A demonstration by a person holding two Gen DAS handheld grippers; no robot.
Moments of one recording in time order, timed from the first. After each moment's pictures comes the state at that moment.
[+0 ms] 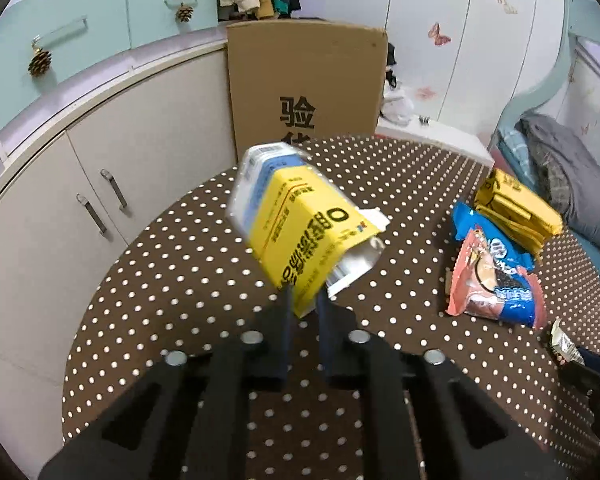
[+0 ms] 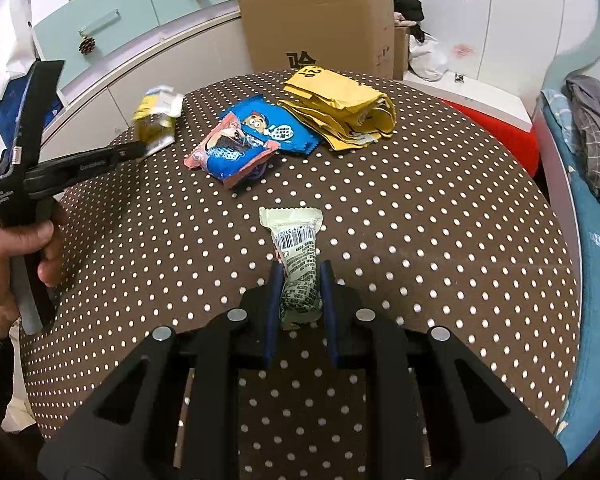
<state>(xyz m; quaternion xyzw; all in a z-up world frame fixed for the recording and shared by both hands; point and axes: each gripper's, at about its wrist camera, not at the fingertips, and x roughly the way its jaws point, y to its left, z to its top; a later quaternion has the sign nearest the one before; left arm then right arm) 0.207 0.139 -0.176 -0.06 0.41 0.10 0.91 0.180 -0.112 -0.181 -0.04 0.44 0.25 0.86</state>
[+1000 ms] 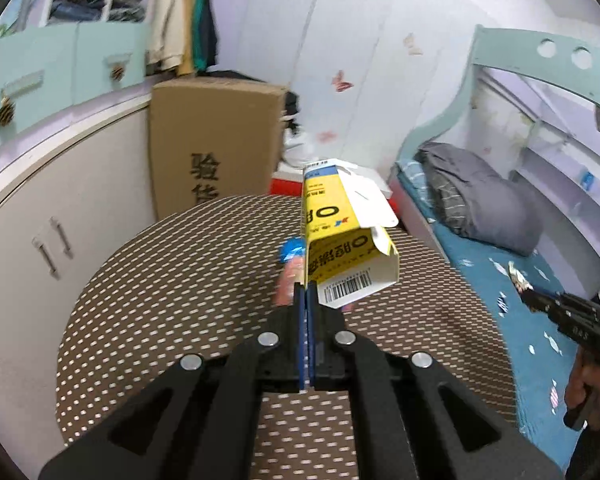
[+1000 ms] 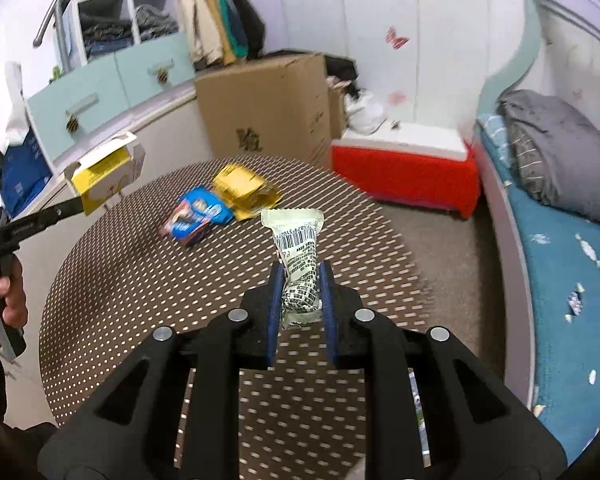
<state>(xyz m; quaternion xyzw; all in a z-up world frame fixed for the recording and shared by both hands) 0.128 0.073 -0.087 -0.08 0.32 -0.07 0.94 0.128 -0.237 -0.094 0.01 0.34 0.17 0.93</state>
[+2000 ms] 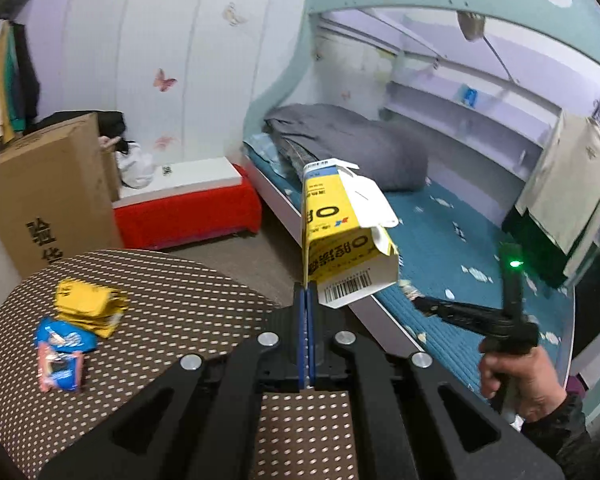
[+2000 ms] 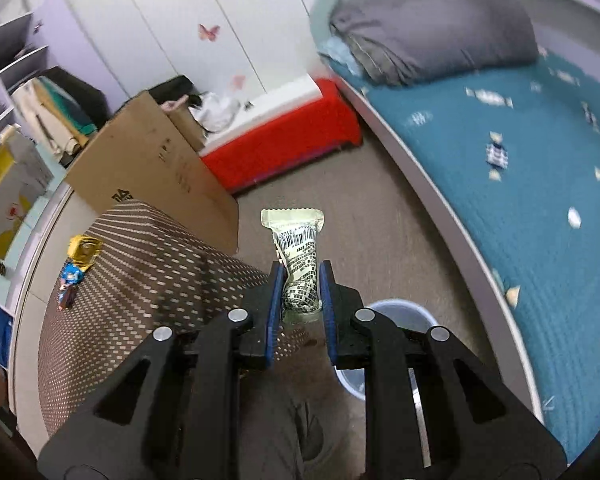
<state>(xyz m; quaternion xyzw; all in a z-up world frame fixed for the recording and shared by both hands) 0.164 -0.178 -0.066 0.03 0.33 -0.30 0.90 0.119 -0.464 -0.191 0.24 0.39 -0.02 0.89</state>
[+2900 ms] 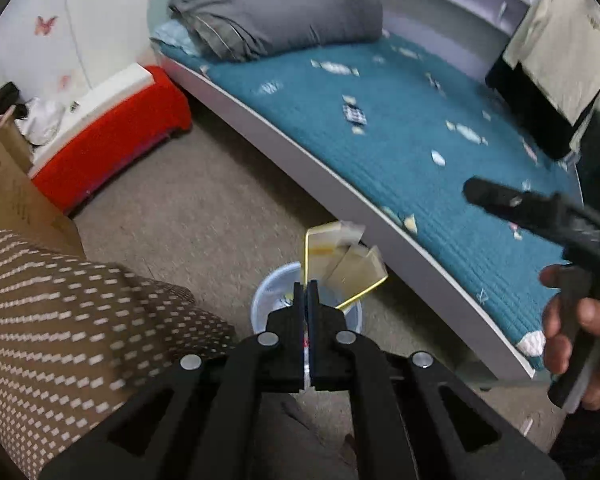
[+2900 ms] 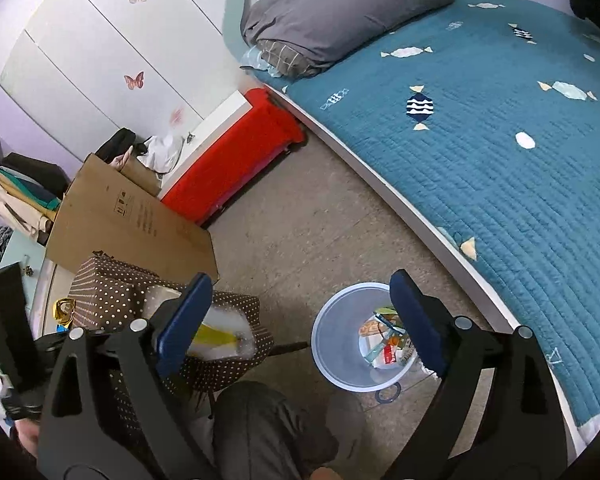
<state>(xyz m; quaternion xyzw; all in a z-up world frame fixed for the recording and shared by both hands) 0.202 -0.371 -0.232 0.19 0.50 -0.36 0.76 0.067 -0.556 -0.227 0.35 0.37 -0.10 0.86</state>
